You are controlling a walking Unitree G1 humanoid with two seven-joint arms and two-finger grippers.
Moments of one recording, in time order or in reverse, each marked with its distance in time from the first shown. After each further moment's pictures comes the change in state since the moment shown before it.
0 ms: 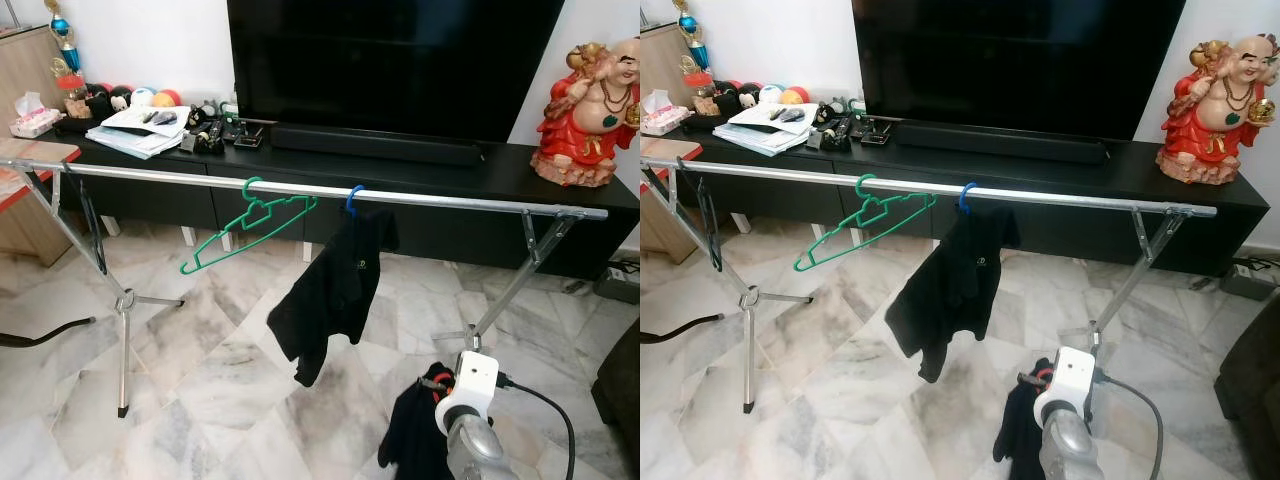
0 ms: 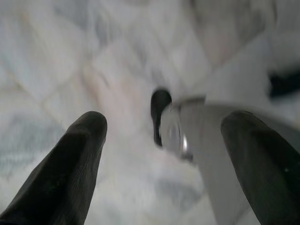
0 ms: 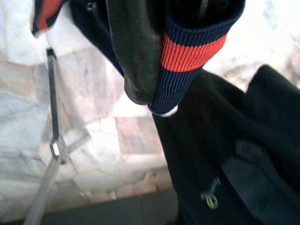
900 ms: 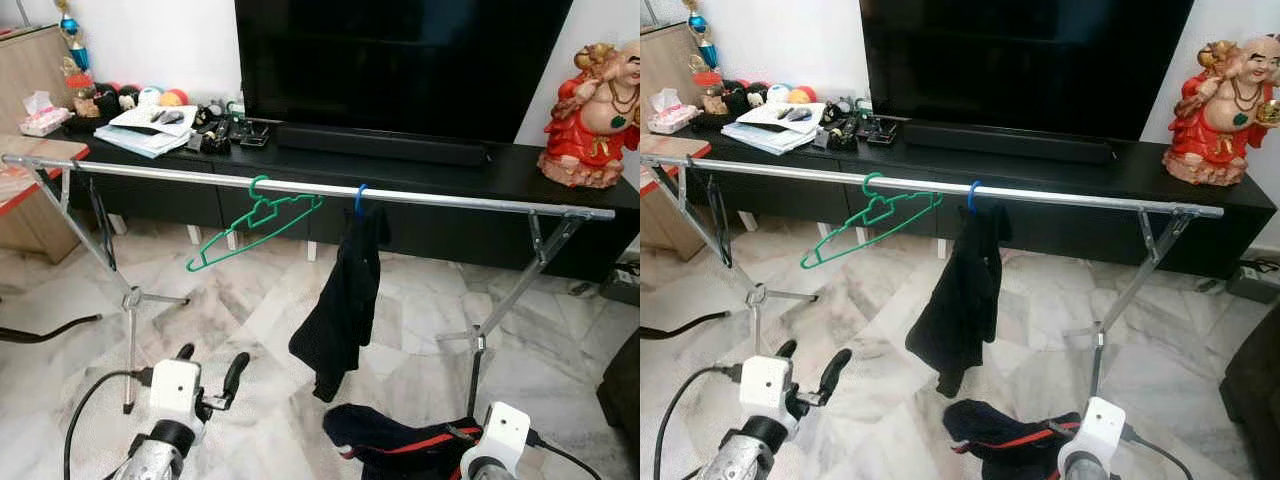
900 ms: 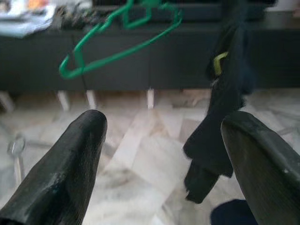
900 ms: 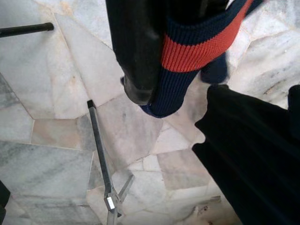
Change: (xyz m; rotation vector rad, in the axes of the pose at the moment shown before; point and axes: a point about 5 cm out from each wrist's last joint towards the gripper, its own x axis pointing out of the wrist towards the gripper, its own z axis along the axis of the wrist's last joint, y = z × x) left arm -0.061 -0.052 0.165 0.224 -0.915 -0.162; right arm -0.021 -0.043 -0.046 0.079 0.121 -0.201
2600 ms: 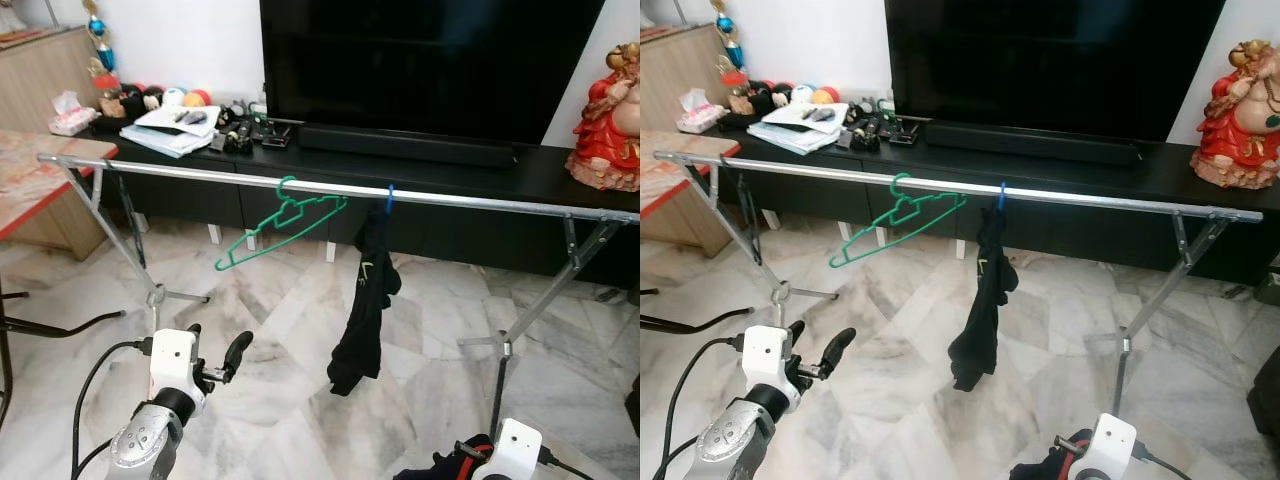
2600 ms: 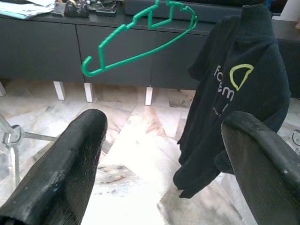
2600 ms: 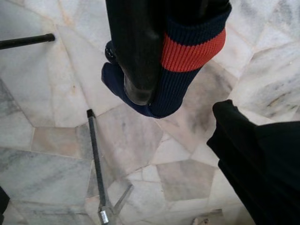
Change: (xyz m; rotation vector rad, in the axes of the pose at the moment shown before) left arm 0.029 0.014 0.006 -0.121 0.042 -0.031; right arm -0.005 -0.018 -0.012 -0.019 0.015 -0.060
